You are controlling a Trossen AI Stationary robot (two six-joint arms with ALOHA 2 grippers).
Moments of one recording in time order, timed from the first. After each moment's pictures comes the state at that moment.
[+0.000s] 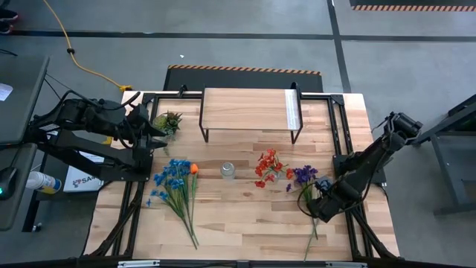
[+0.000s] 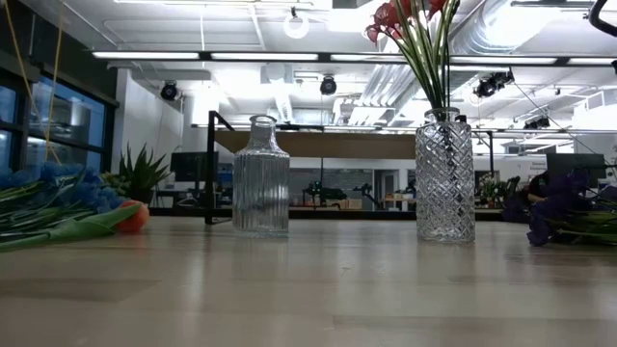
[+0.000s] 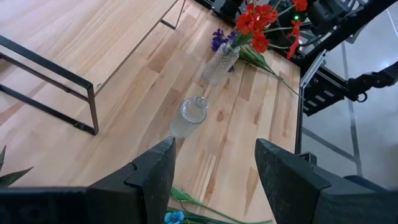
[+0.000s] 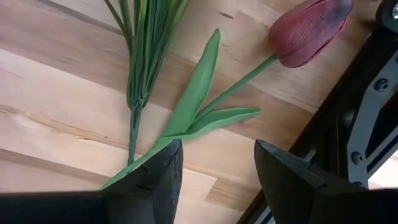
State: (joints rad) left arm -0.07 0.77 1.33 -1.18 -0.10 -0.56; right arm 0.78 1.35 0.84 -1.04 -0.12 1.96
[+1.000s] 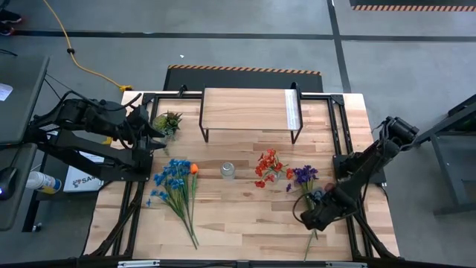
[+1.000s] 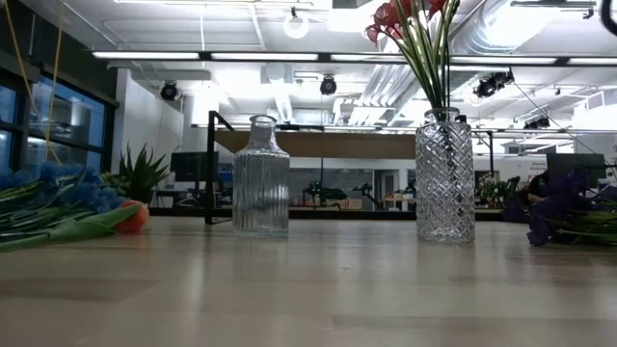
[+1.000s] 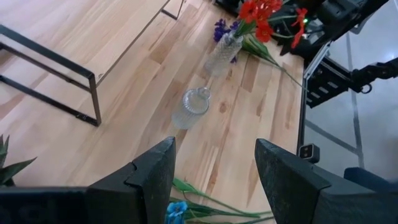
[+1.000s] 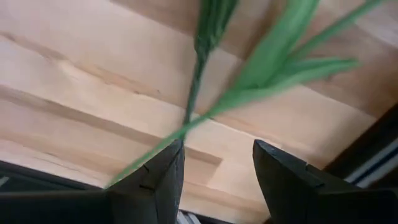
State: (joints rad) left arm -0.07 0.77 1.33 -1.22 -0.08 -0.55; right arm 0.81 1.44 0.84 -0.77 -0.22 2.02
